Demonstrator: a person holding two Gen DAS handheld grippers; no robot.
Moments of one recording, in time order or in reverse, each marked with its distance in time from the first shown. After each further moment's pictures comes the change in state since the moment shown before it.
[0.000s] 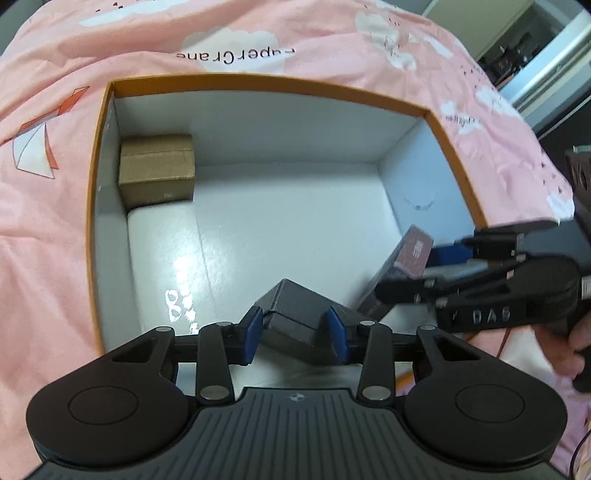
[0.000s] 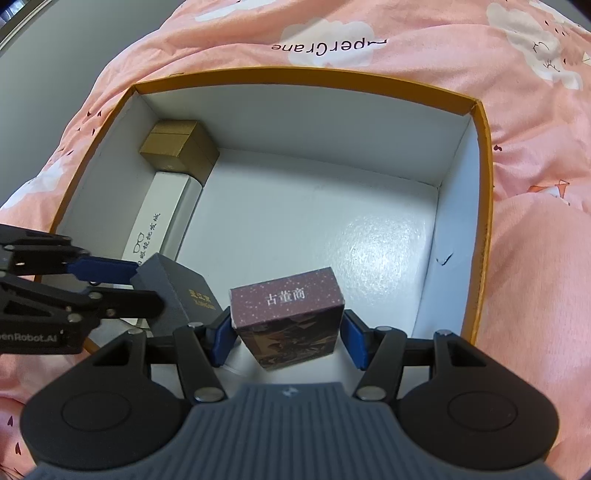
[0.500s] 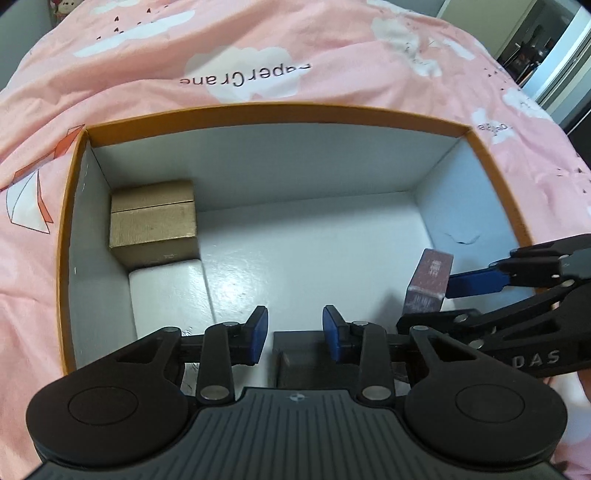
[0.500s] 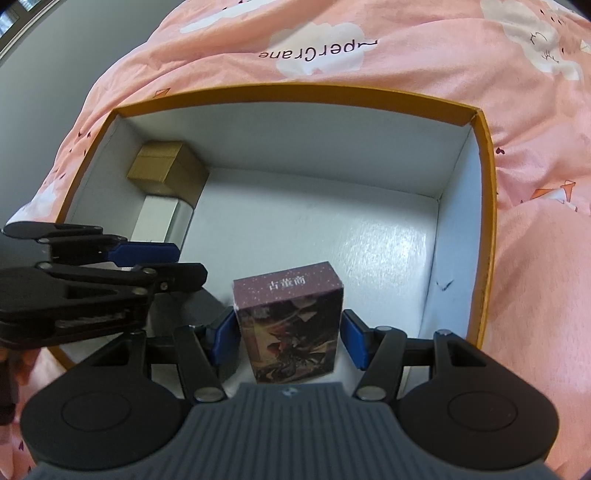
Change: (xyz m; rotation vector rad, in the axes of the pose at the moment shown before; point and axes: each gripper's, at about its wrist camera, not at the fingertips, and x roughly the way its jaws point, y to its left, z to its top) left arm 0.034 -0.004 0.031 0.038 -0.038 0.123; right arm 0.011 -0.010 0.021 0.049 -0.004 0.023
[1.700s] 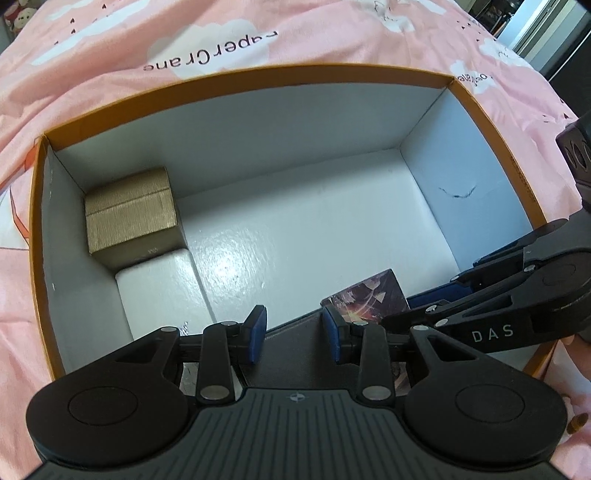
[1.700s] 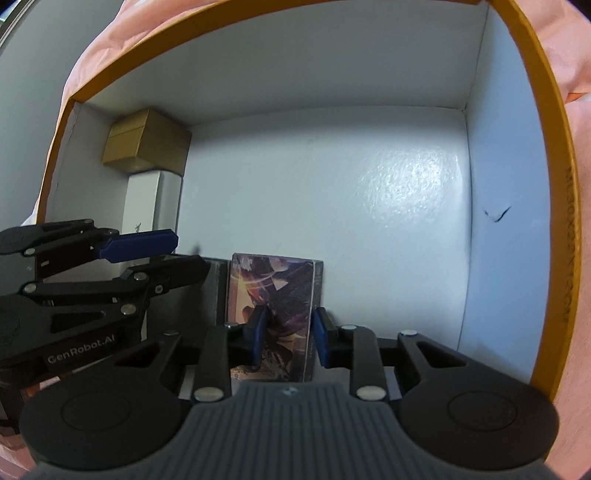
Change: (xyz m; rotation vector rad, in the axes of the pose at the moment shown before) left arm 0.009 -0.003 0.000 0.142 0.108 -0.023; right arm 0.043 -0.008 -0.009 0.177 0.170 0.099
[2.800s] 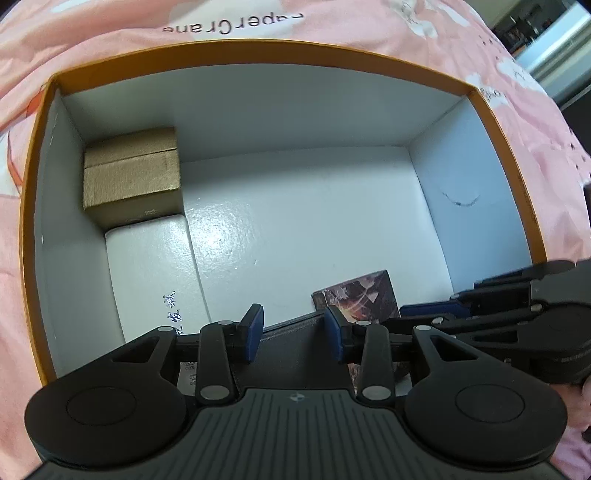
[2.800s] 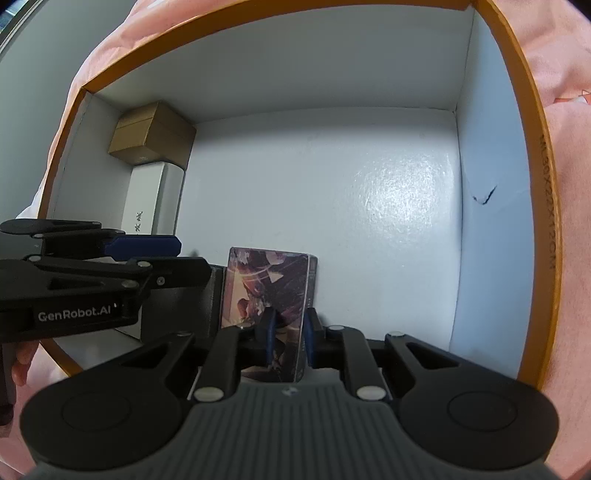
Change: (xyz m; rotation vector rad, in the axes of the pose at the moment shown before) left arm 0.002 0.005 0.007 -0.142 0.035 -0.061; right arm -0.001 0.003 -0.020 -0.028 -0.067 -0.027
